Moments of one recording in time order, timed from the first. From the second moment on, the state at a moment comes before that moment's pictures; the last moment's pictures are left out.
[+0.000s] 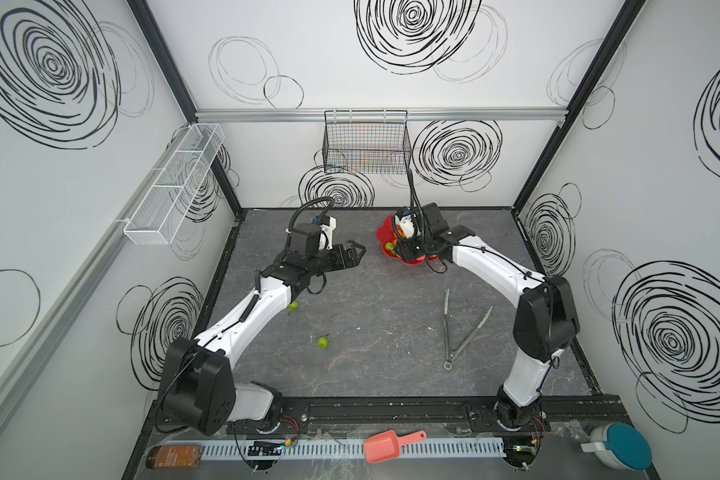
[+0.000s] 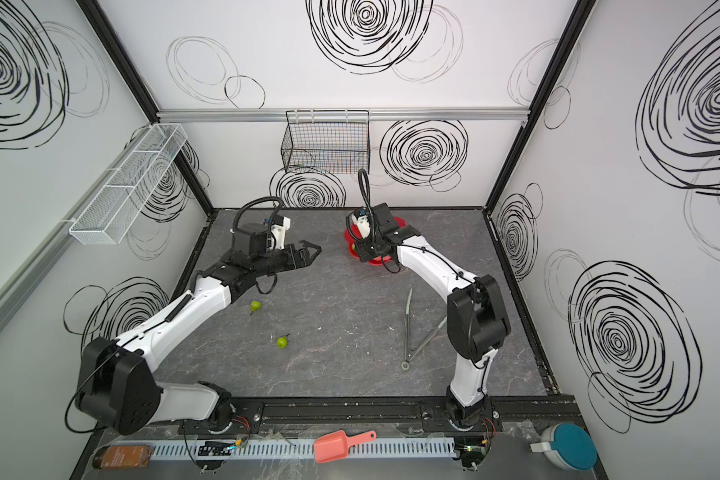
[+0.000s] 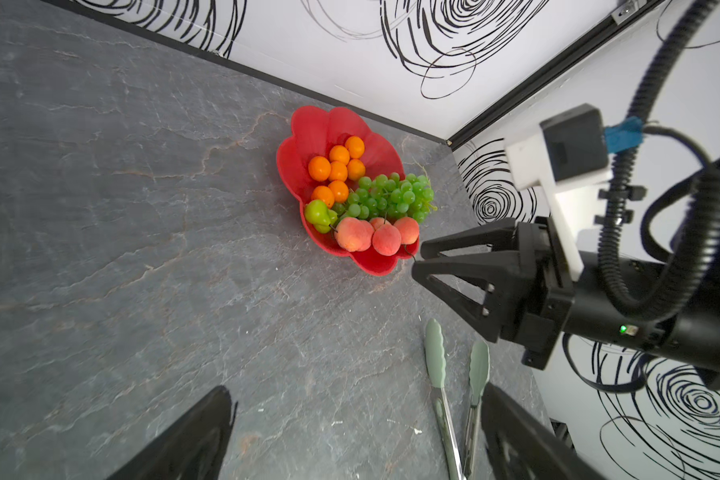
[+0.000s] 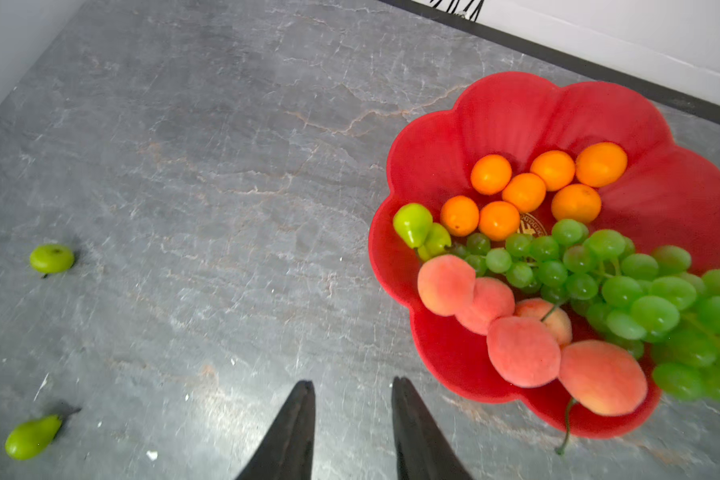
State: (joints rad) left arm -0.33 1.32 1.01 -0.22 0.36 -0.54; right arm 0.49 1.75 1.44 -0.52 -0.15 0.05
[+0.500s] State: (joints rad) left arm -0.28 0.98 0.70 -0.38 0.27 -0.56; right arm 0.82 1.44 0.91 -0.12 -0.10 0.18
